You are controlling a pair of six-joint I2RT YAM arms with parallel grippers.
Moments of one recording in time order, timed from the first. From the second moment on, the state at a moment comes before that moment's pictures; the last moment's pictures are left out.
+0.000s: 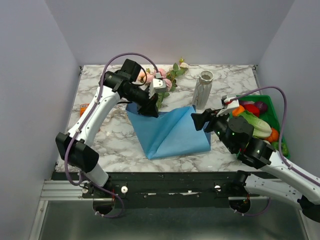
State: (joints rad) left arm -0.43 1.66 1.76 -1.23 0.88 0.71; right arm 0.94 0.77 0.84 -0.22 0.51 0.36
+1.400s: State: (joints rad) left arm -0.25 2.19 1.89 -1.30 0.87 0.92; right arm 0.94 0.85 0.94 -0.26 0.44 0.34
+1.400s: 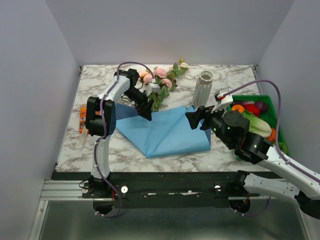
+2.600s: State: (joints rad) left arm -0.24 2.19 1.80 -1.28 0.84 0.91; right arm 0.94 0.83 0.91 -0.23 0.41 0.37
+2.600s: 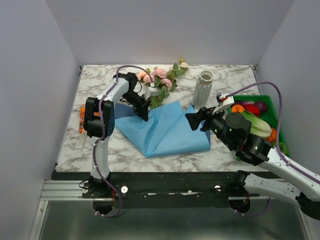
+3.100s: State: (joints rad) left arm -0.30 1.74 1.54 -1.33 0.84 1.04; right arm 0.86 0.92 0.94 -0.22 0.24 0.28
